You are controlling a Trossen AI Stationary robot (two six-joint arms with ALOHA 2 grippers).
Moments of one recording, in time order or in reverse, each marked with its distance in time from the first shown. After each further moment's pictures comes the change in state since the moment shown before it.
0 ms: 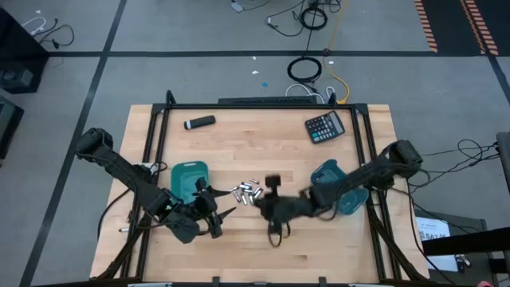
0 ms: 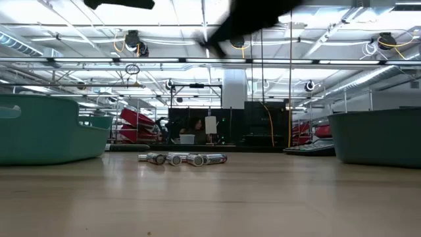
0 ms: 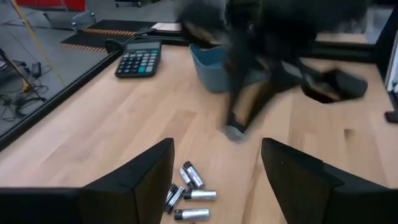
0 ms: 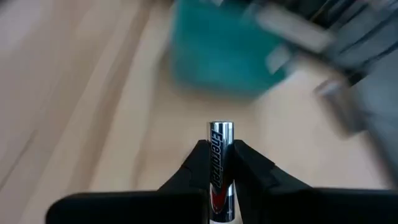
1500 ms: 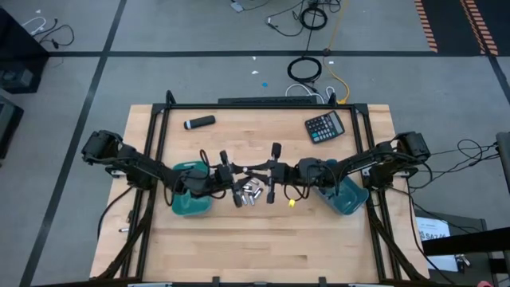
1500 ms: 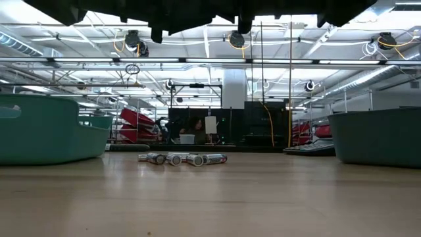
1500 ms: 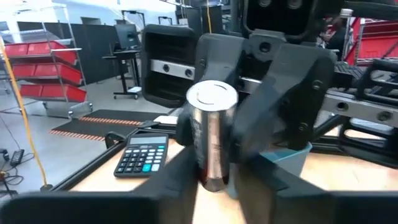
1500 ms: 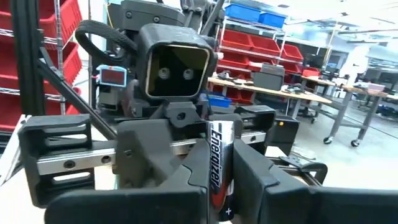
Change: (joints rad) left arm 0.386 0.099 -0.294 1.118 0.331 0.593; right arm -0.223 -0.109 -0.302 0.892 -0.224 -0.063
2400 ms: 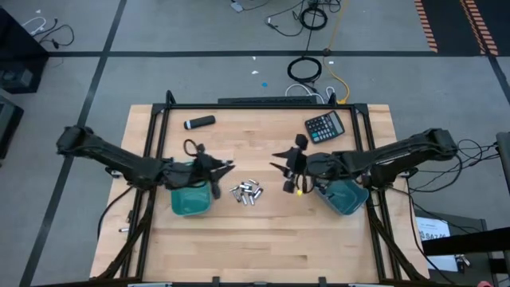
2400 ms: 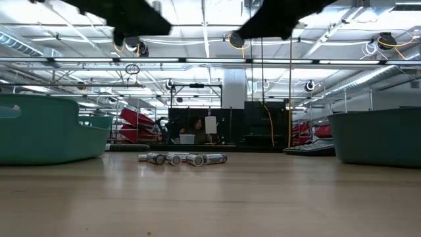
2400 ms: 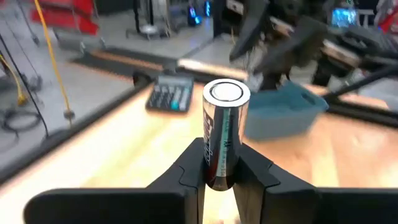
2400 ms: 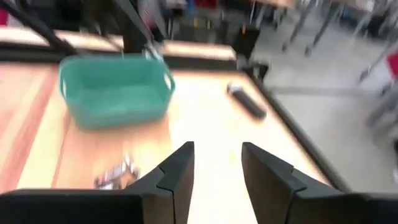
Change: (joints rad) left arm -0.026 -0.408 -0.069 -0.660 -0.057 -0.322; right arm -0.001 -0.325 -0.001 -0.794 0.217 0.178
